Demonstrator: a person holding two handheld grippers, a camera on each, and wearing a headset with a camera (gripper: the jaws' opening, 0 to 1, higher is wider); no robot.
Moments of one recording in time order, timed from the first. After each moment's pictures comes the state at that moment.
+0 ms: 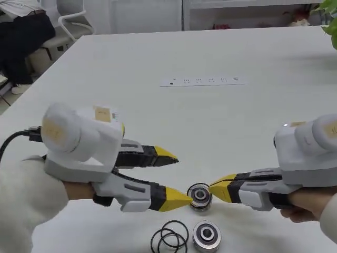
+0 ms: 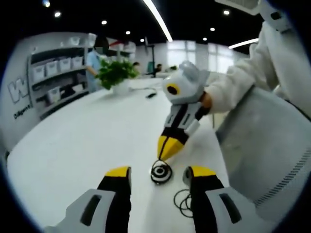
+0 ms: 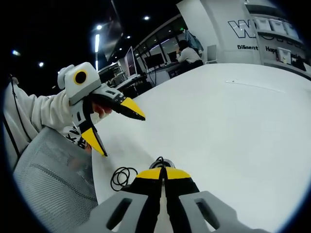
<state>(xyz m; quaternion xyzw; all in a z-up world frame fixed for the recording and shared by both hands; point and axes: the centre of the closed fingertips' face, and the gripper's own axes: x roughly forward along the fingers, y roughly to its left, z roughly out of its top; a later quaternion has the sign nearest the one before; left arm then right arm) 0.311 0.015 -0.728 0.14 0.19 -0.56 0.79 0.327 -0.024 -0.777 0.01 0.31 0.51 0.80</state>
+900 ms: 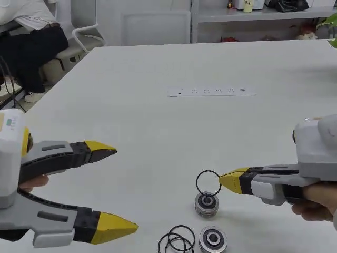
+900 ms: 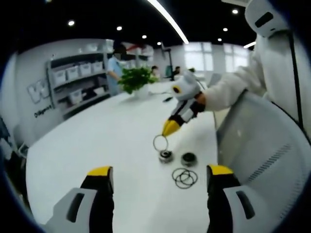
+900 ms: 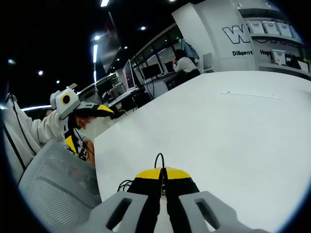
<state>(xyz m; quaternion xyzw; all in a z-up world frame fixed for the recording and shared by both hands) 0.267 0.093 -0.692 0.15 0.17 -0.48 0.85 0.336 -0.028 -0.745 0.05 0.28 0.50 0.82</state>
